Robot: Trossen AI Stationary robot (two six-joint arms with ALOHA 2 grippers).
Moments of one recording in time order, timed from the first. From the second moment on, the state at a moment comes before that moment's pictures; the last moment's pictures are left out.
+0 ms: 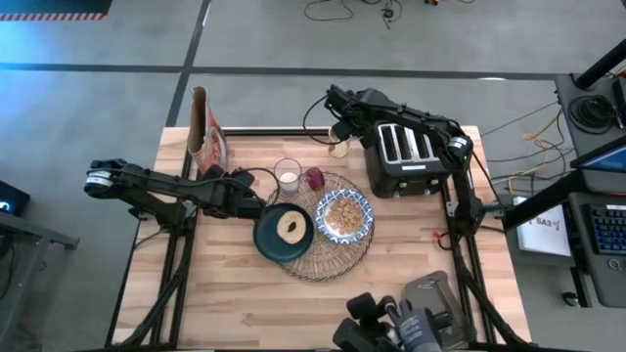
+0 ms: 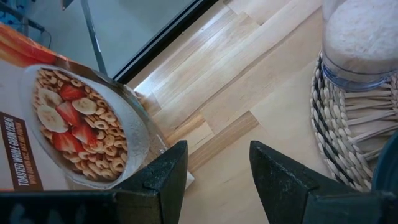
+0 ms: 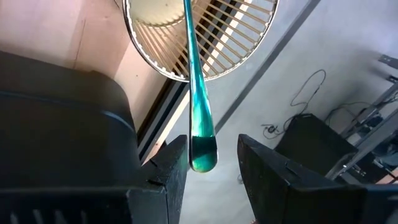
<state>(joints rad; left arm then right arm) -0.08 1.33 0.90 -1.11 -0.81 -0.95 -0.61 2.09 1.92 -1.09 0.45 -1.19</state>
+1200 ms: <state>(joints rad) -0.08 1.33 0.90 -1.11 -0.82 -0.92 -0.59 2.13 1.96 -1.18 0.41 -1.03</state>
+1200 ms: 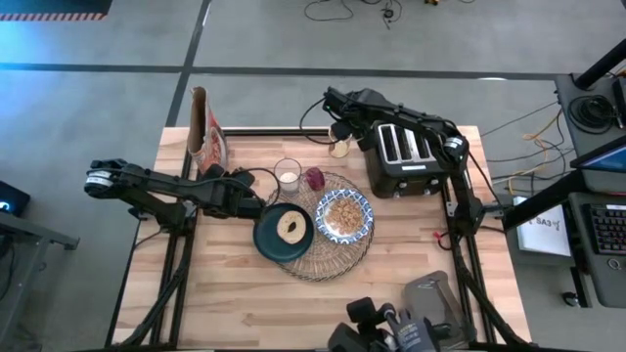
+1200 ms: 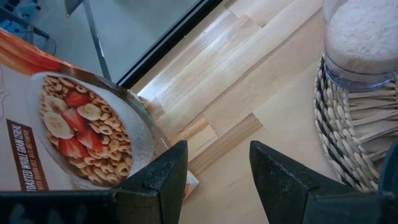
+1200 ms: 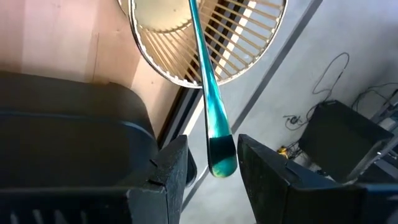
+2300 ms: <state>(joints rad) -0.08 1.33 0.90 -1.11 -0.83 -0.90 -0.58 2.19 1.96 -1.09 0.43 -1.07</state>
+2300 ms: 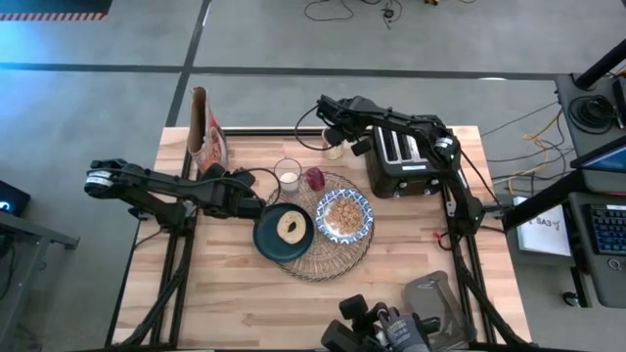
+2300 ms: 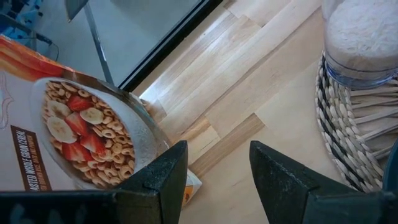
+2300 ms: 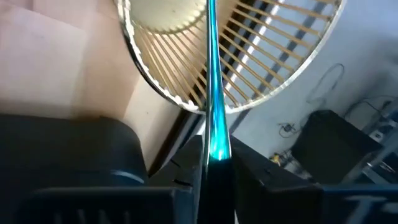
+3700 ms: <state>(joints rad) -0.08 1.33 0.90 -1.11 -0.83 -0.90 -0.55 2.13 1.96 -1.17 0.41 -0.94</state>
